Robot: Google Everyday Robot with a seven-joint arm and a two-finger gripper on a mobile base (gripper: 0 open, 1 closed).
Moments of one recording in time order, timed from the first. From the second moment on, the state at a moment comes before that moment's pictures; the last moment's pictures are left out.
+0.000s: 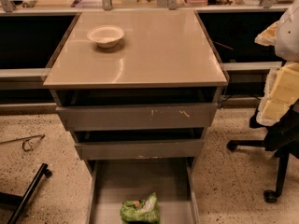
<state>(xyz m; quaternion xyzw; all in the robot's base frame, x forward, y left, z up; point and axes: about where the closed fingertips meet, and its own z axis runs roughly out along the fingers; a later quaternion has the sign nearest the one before) 0.438 -0.217 0.977 -0.60 0.78 -0.04 0.16</state>
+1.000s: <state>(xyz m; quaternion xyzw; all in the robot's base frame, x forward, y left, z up) 0.427 -0.184 0.934 -0.61 0.77 0.01 0.19</state>
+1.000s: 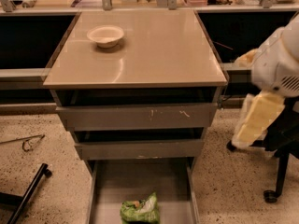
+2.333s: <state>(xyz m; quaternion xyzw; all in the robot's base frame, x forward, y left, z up) 0.406 -0.110 0.761 -0.66 0.72 0.13 0.17</state>
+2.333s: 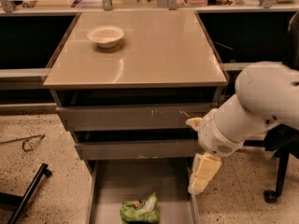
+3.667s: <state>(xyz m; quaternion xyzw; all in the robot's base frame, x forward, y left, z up) 0.447 -0.072 0.586 -0.61 0.74 0.17 0.20</state>
